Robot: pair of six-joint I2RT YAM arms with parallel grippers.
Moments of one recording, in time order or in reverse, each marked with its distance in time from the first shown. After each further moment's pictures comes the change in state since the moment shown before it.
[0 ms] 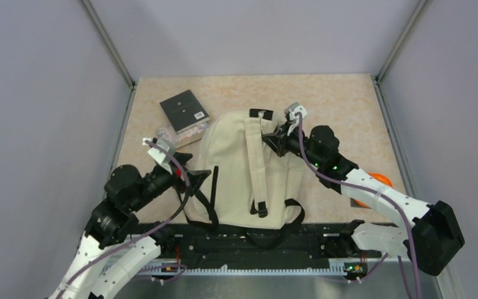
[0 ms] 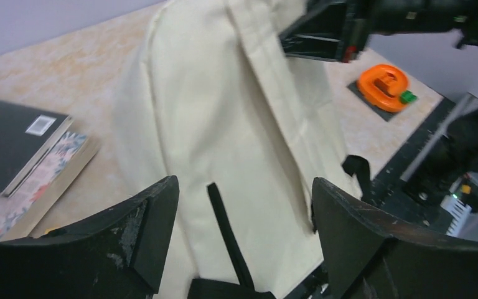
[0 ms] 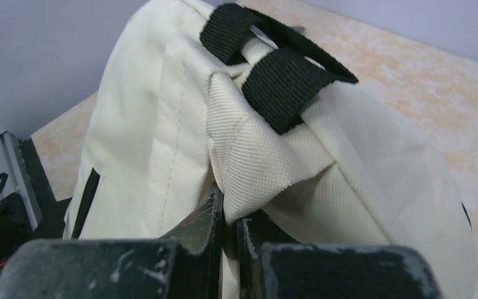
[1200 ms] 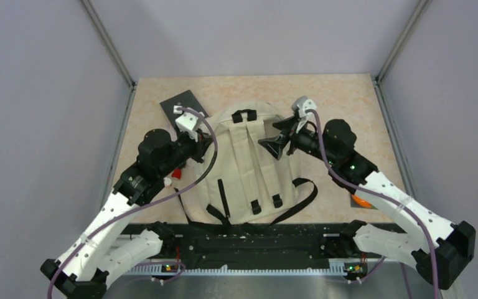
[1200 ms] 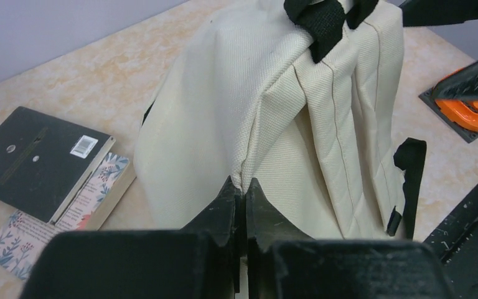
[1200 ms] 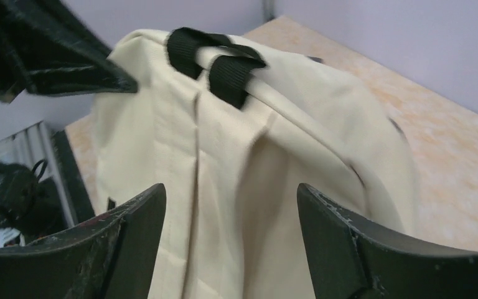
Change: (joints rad) left arm 0.000 0.451 0.135 0.178 -0.148 0.092; right arm 0.001 -0.090 0.185 -0.251 -0.193 -0.138
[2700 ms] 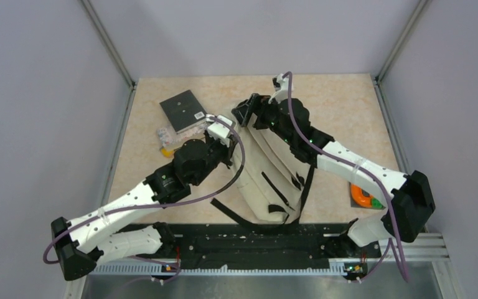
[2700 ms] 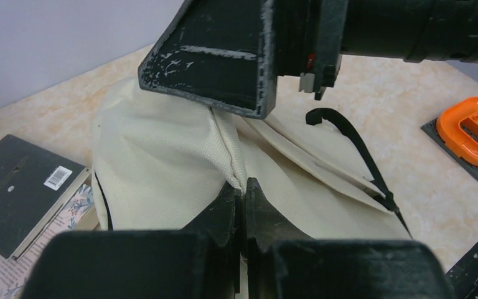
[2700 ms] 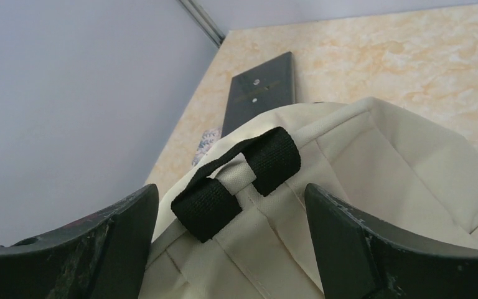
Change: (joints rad) left arm -0.365 0.122 -0.080 0.293 -0.441 -0.035; right arm 0.117 0.377 0.267 0.061 0.513 0.533
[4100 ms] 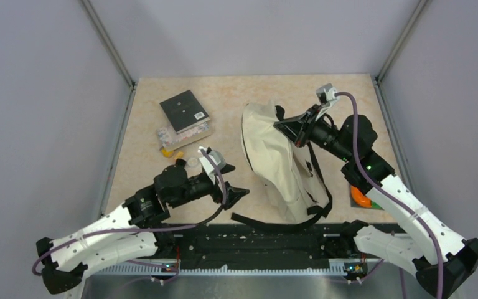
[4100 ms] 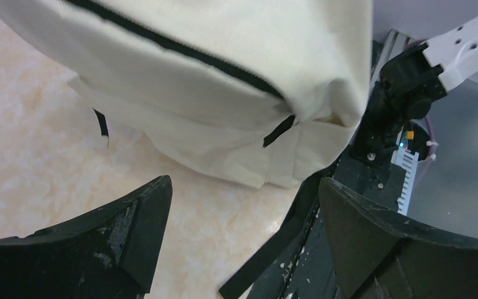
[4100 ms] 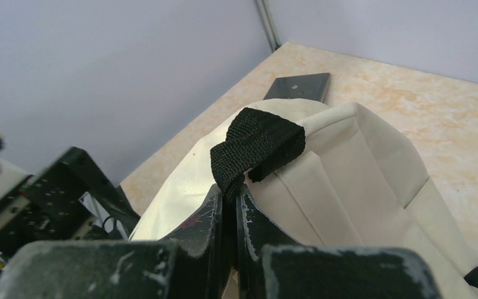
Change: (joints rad) left arm -0.089 -0.302 -0.179 -0.130 0.407 -0.051; right arm -0.200 -0.489 -0.211 -0.136 -0.424 -0.211
